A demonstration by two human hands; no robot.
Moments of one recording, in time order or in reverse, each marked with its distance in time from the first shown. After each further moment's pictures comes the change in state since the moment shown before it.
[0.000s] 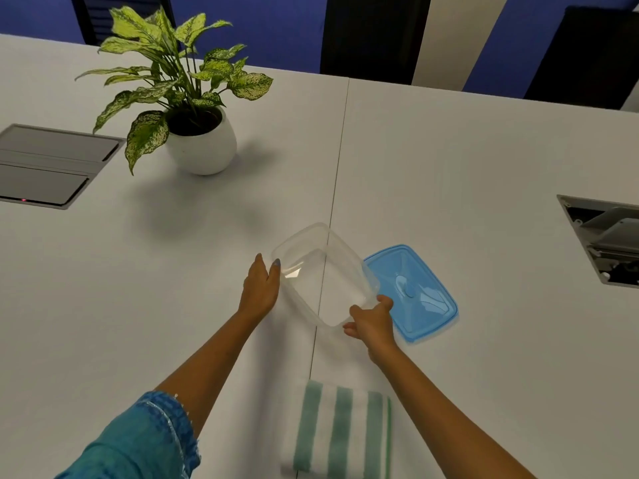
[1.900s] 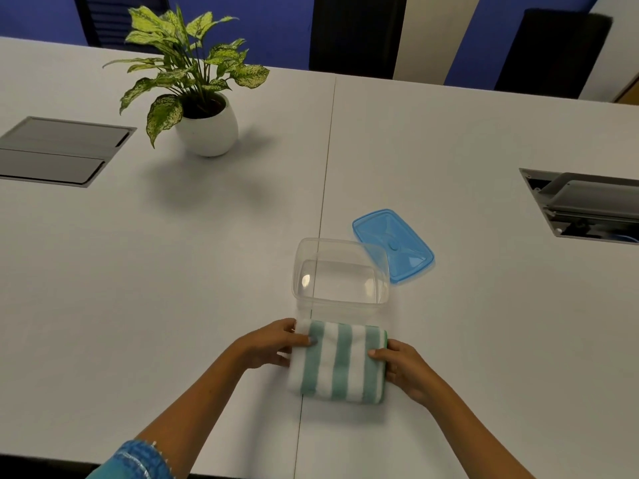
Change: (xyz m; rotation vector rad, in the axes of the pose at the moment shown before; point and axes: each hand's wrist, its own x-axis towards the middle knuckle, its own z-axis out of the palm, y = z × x) left_hand -0.178 -0.077 -0.010 -0.224 -0.856 -0.241; right_hand -0.124 0.130 -0.106 0.075 -0.337 0.152
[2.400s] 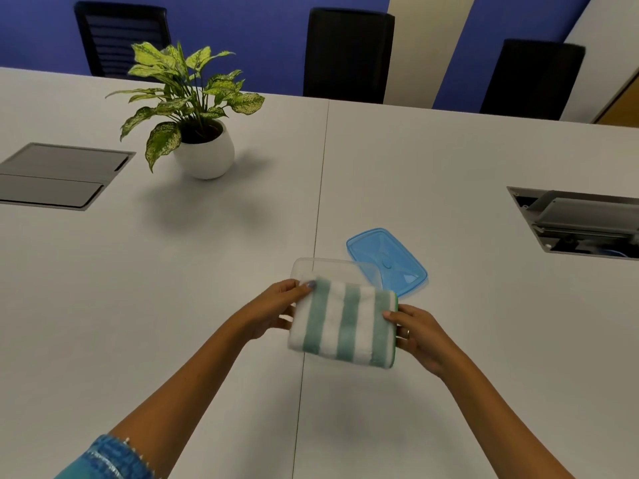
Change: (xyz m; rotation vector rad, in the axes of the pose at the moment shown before) left_hand -0.022 0.093 0.000 0.011 0.187 0.253; right_hand -0.028 -0.094 -0.003 -0.007 0.017 -0.245
